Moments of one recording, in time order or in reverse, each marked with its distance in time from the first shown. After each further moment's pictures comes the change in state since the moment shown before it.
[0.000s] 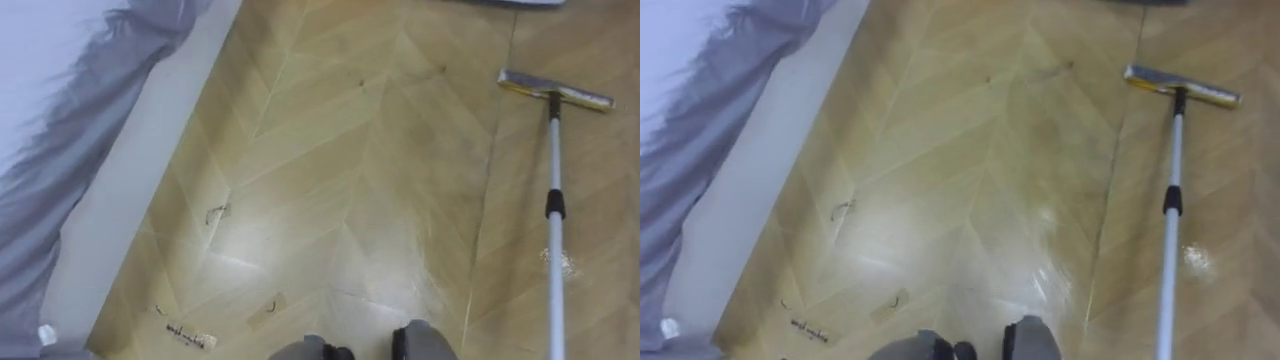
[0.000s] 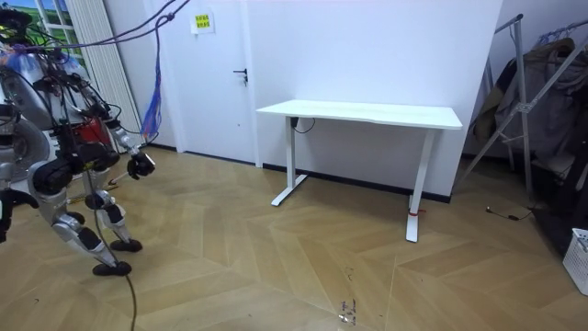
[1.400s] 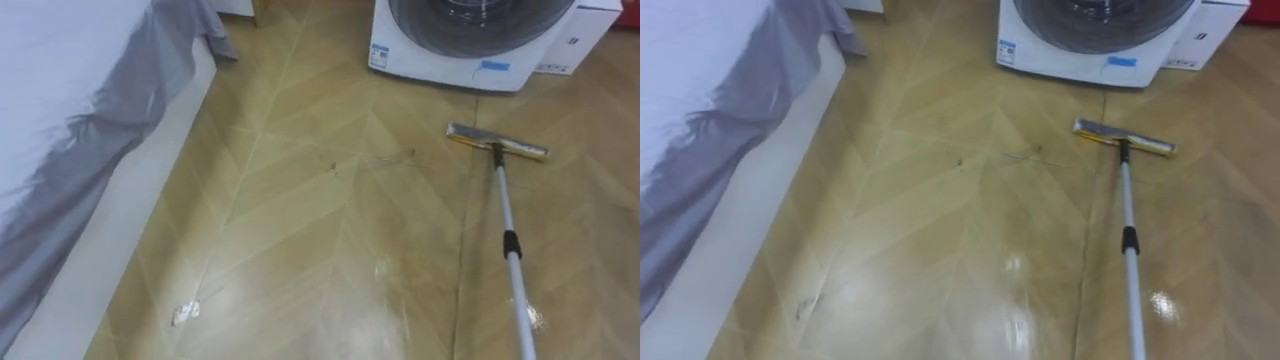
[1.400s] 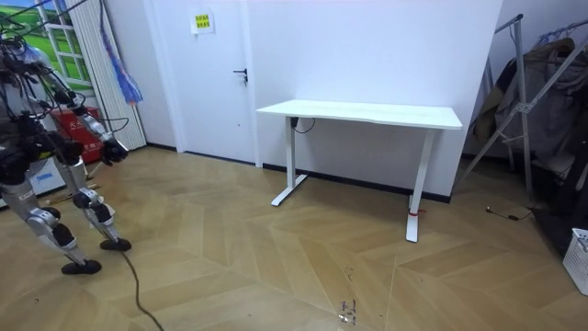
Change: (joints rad) left arm 0.026 -0.048 0.103 0.124 0.079 0.020 0.008; right arm 0.056 0.021 -0.062 0.049 -0.241 0.043 0.064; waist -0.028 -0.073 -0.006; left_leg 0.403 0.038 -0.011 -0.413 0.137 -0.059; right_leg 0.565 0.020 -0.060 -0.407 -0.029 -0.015
